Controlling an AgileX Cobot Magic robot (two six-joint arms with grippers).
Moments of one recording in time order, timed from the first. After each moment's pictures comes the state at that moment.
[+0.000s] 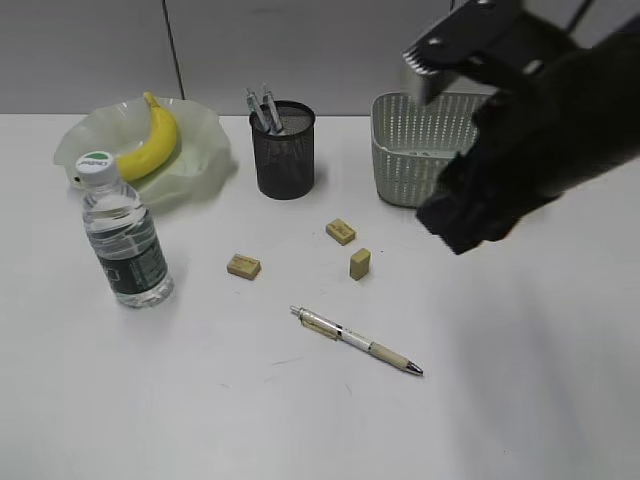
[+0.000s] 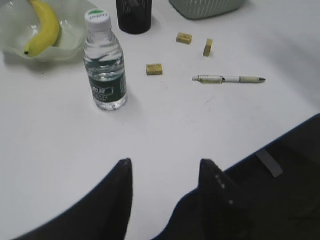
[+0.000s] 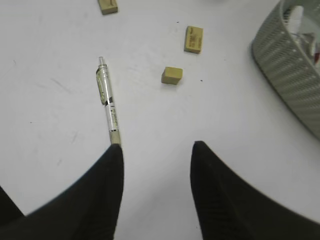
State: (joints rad) left arm -0.72 0.14 -0.54 0.11 1.05 -0.22; right arm 0.64 1.43 -1.01 0.04 0.63 -0.30
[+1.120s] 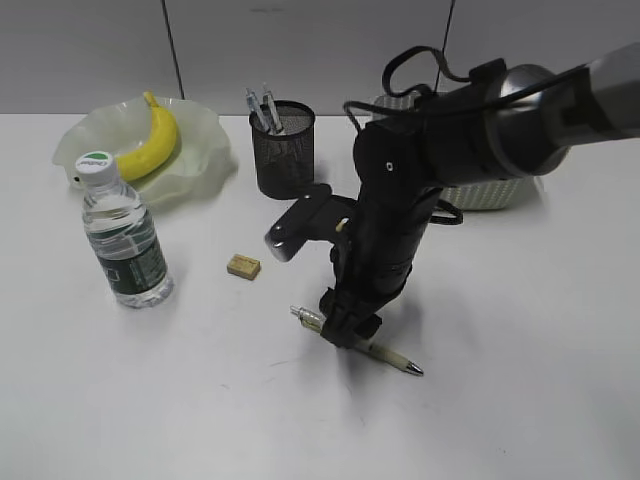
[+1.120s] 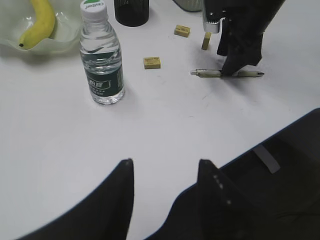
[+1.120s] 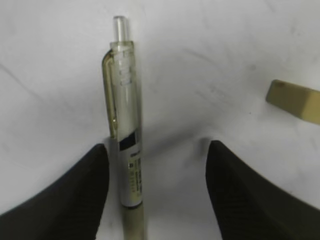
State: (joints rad) left arm -0.72 0.13 -0.54 0.10 1.06 -0.22; right arm 0.71 2.09 -1.28 0.04 0.66 -0.35
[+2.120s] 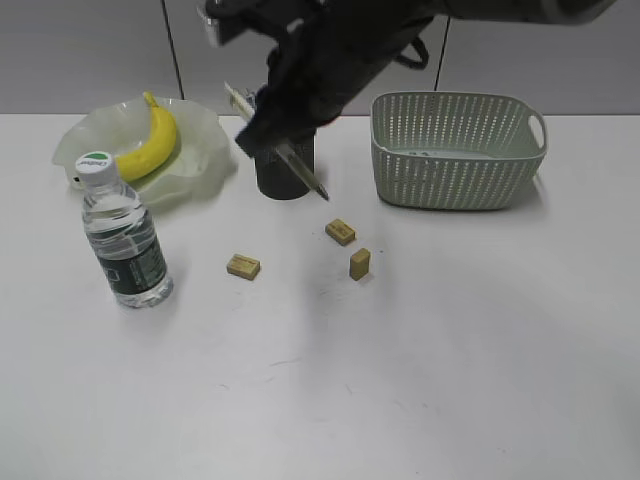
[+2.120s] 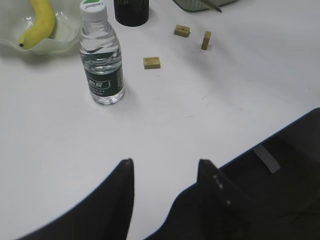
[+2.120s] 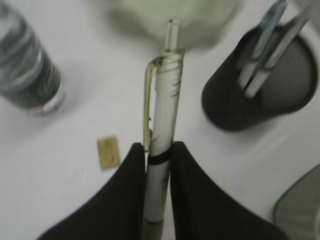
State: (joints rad) left arm -0.72 0.13 -0.54 0.10 1.06 -0.22; right arm 0.70 1.99 -1.63 0.11 0.55 -0.34
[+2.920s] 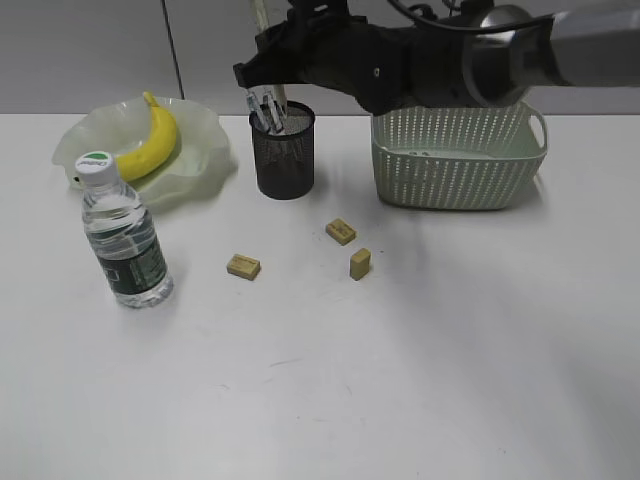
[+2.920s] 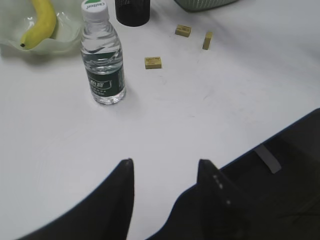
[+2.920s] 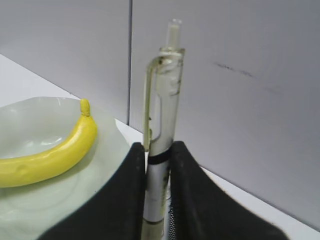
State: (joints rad) left arm -0.72 0.13 -0.54 0.11 1.06 -0.22; right arm 0.61 2.23 -1.65 0.18 -0.27 -0.25
